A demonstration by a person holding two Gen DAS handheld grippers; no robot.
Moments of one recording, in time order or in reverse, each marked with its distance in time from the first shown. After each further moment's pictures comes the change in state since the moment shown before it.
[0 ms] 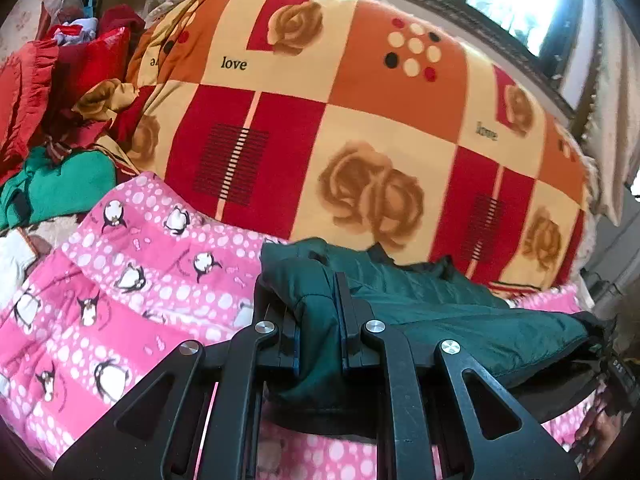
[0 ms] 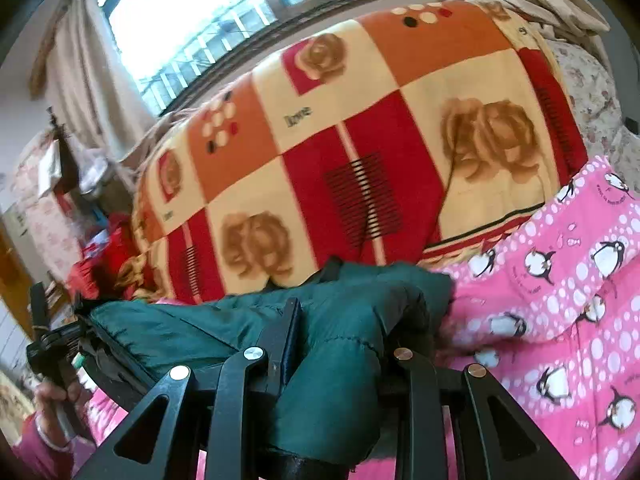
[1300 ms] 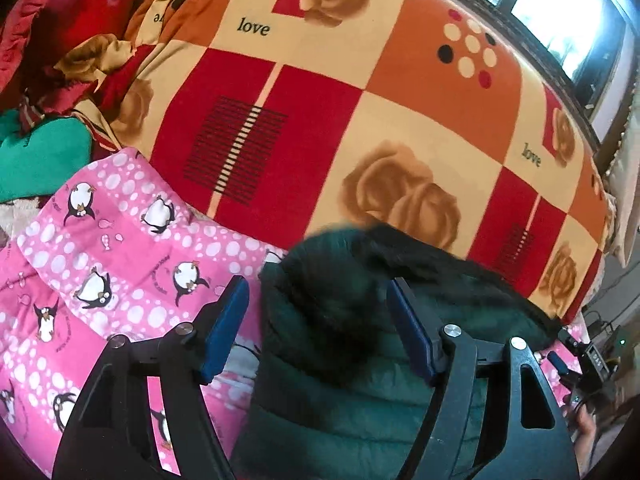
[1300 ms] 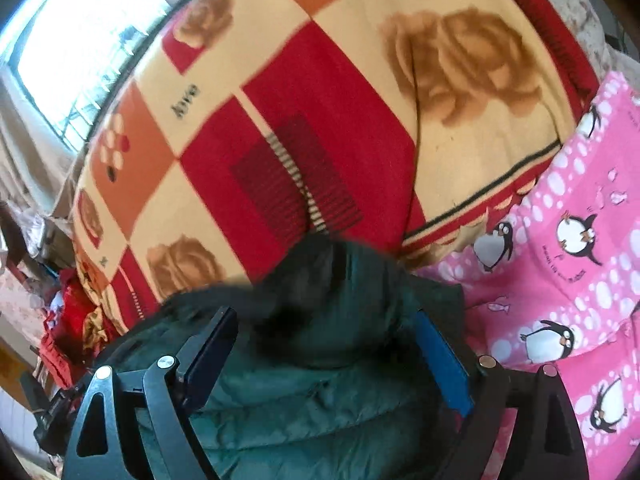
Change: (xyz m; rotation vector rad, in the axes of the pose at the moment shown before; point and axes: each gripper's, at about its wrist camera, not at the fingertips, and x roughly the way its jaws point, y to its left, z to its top) left arm 0.077 0.033 0.025 -0.116 0.040 -0.034; right arm 0.100 -0.040 0.029 0.212 0.068 -0.069
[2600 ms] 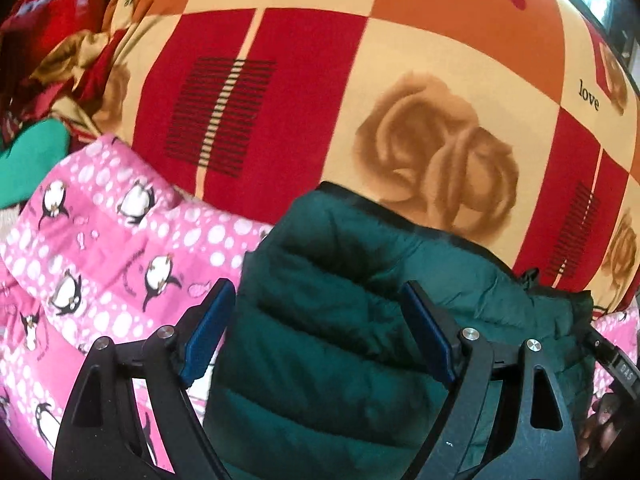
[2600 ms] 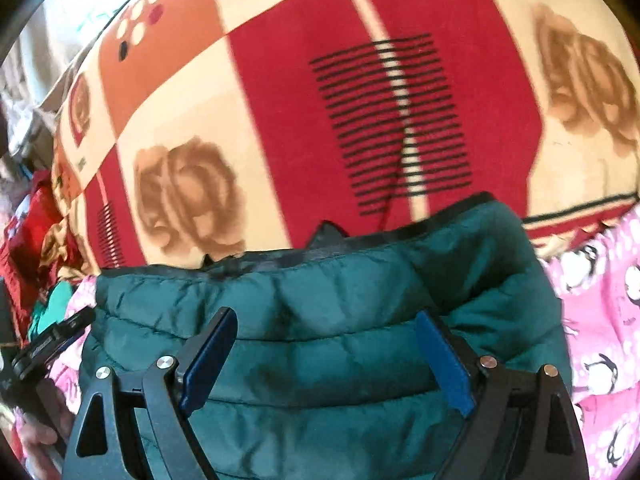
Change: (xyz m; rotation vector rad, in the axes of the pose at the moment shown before) left arm 0.090 -0.030 -0.015 0.081 0.088 0.189; right arm 0.129 0.083 -0.022 -0.266 0.209 -0.074
